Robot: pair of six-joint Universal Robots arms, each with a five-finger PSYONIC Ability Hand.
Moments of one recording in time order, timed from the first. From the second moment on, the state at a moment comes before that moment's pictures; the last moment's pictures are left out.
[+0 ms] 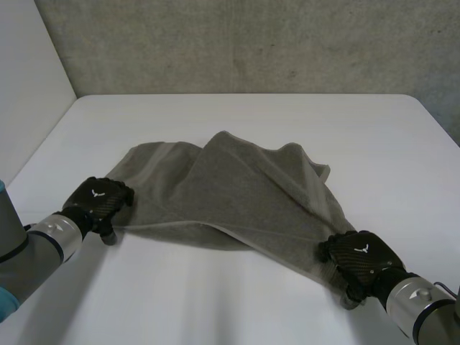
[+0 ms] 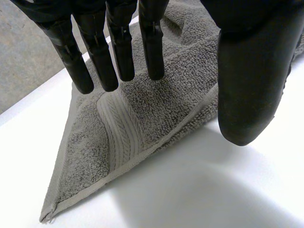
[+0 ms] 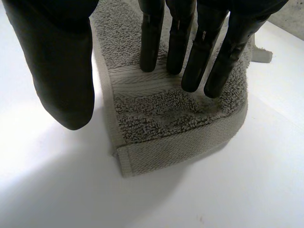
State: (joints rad) left arm 4.64 -1.94 -1.89 3.40 -1.21 3.65; right arm 1.82 -1.44 2.13 -0.10 1.31 2.72; left_hand 0.51 0.51 0.51 0.51 0.31; right_hand 0.55 0.55 0.55 0.55 0.38
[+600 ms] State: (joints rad) left arm 4.64 -1.94 -1.89 3.40 -1.21 3.65; right arm 1.82 -1.37 2.12 -0.21 1.32 2.72; left_hand 0.51 0.51 0.51 0.51 0.31; right_hand 0.78 0.78 0.78 0.78 0.60
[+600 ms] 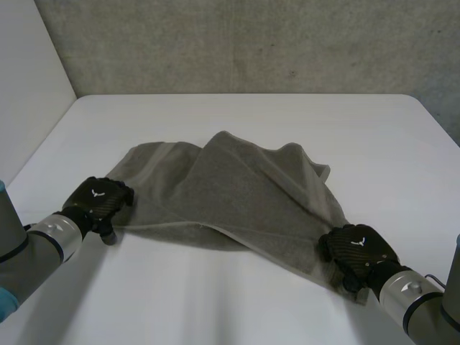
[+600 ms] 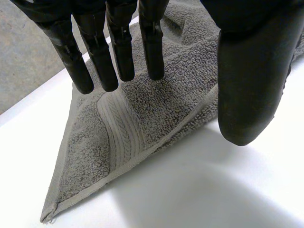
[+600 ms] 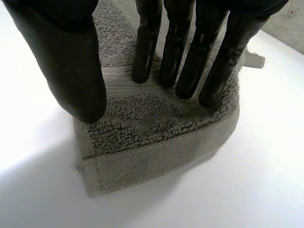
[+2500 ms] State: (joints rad) left arm 4.63 -1.93 -1.90 3.41 -1.21 3.64; right arm 1.57 -1.37 2.12 0.03 0.98 2.30; left_hand 0.51 0.51 0.51 0.51 0.31; right_hand 0.66 0.65 0.66 0.66 0.49
